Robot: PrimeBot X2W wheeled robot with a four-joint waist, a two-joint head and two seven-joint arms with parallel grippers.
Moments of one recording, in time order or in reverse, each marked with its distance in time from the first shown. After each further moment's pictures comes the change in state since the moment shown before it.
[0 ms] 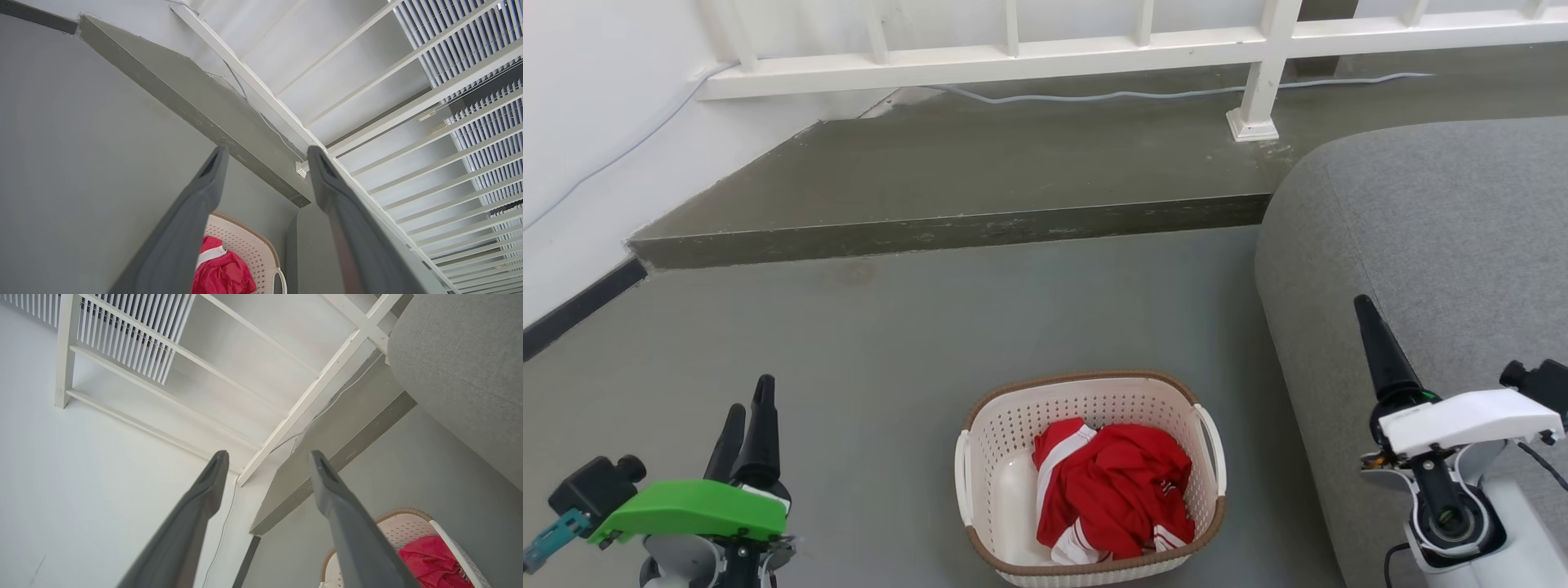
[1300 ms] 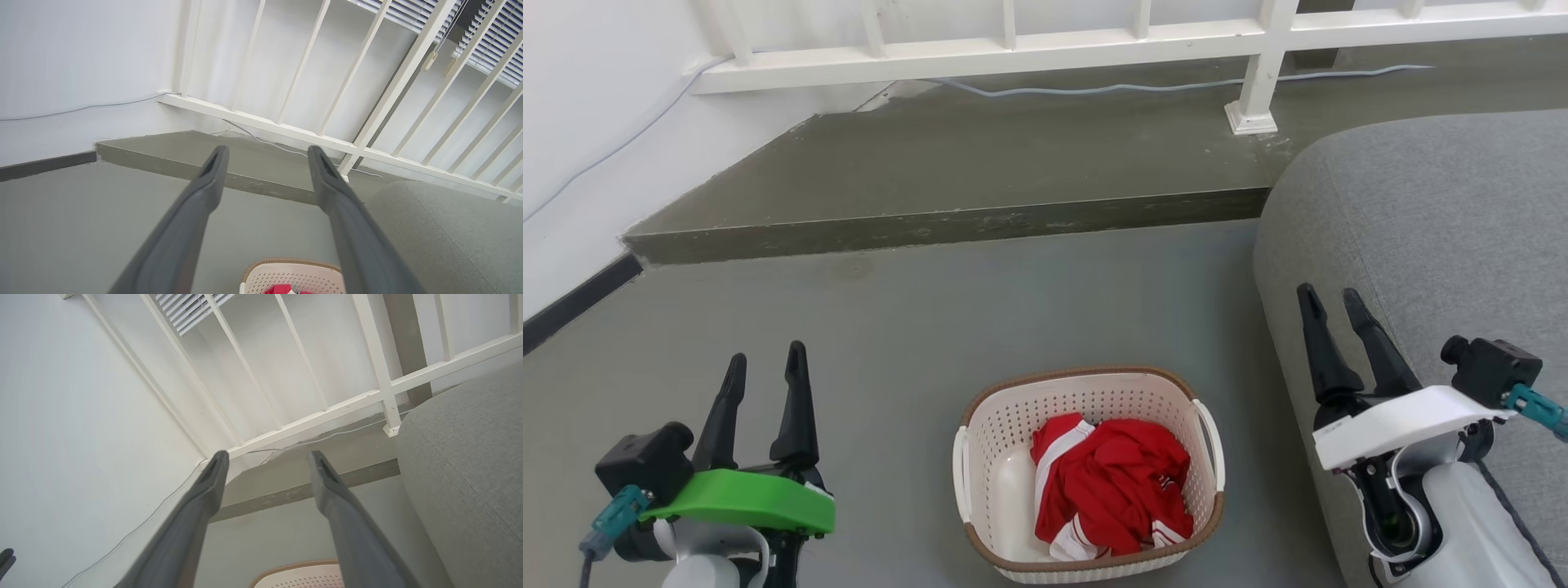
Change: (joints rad) left arm 0.000 -0.022 -0.044 -0.098 0.528 0.014 -0.141; right arm -0.023 0.013 0.095 -0.038 -0.515 -0.017 -0.141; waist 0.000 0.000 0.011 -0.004
